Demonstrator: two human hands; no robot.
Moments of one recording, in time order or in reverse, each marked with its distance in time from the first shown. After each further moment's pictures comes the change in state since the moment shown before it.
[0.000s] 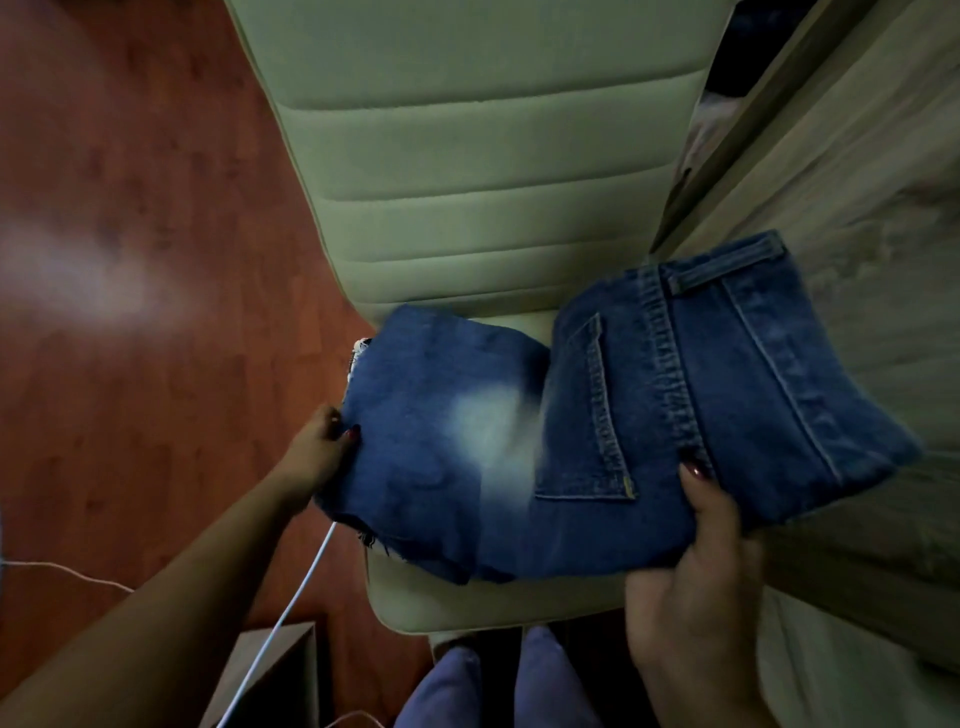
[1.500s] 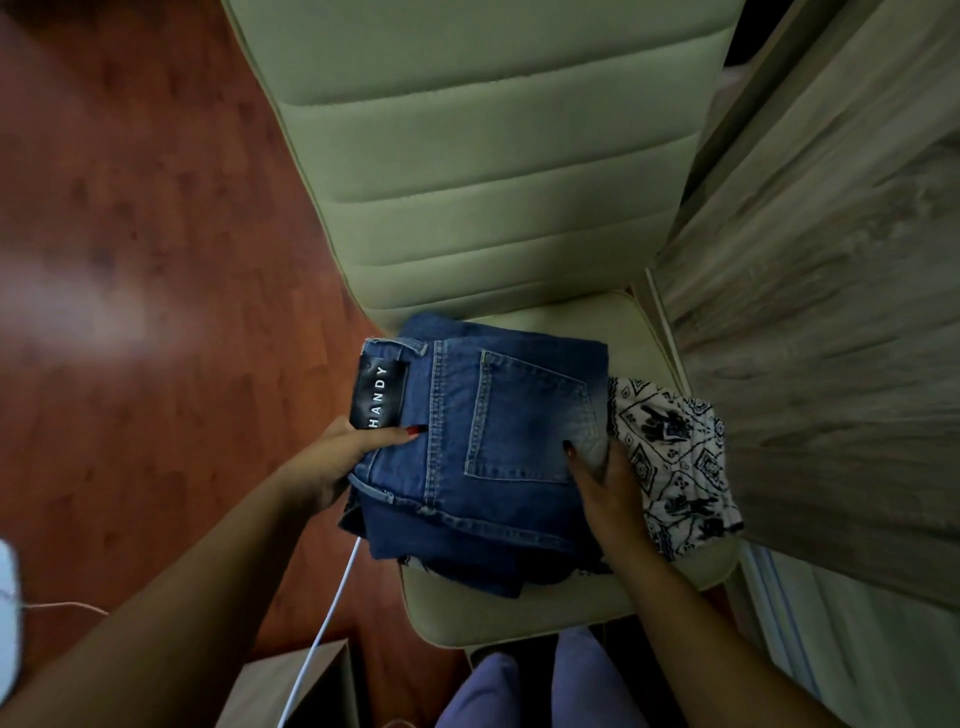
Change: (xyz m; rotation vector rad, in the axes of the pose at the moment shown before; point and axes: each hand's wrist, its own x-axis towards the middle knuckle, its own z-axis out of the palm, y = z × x) left_hand 0.004 0.028 -0.009 -0.313 -0.355 -0.072; right_hand 0.096 0.136 -0.036 -0.978 -0.351 -0.013
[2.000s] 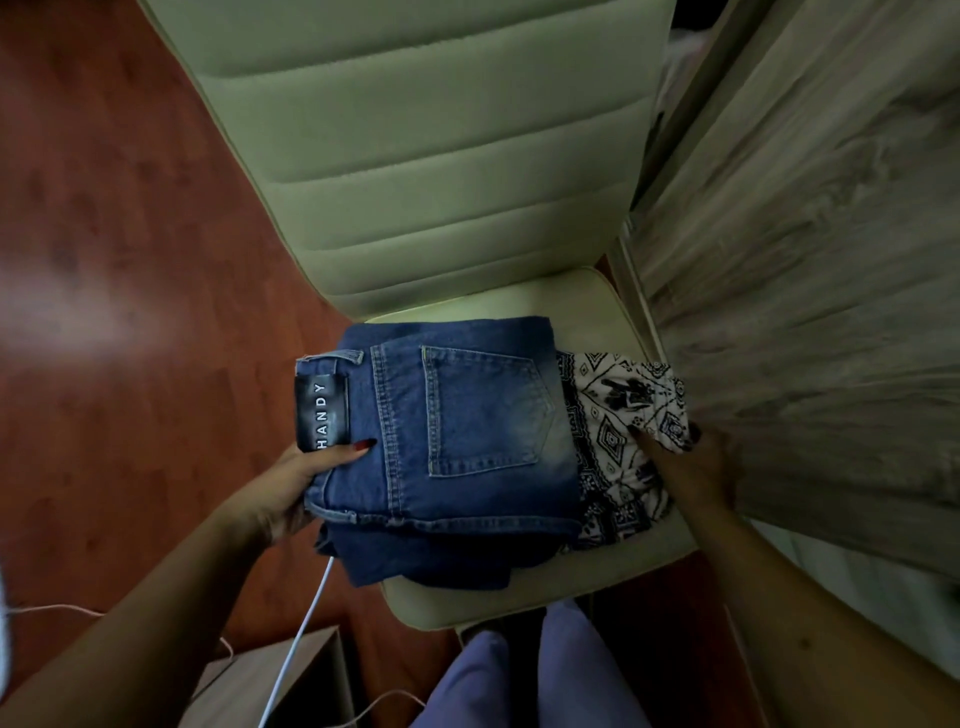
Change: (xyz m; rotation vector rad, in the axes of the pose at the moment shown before) left_hand -0.024 -0.024 0.004 -0.177 -0.034 0.008; right_hand 0.060 0.071 -0.099 -0.393 0.346 0.317
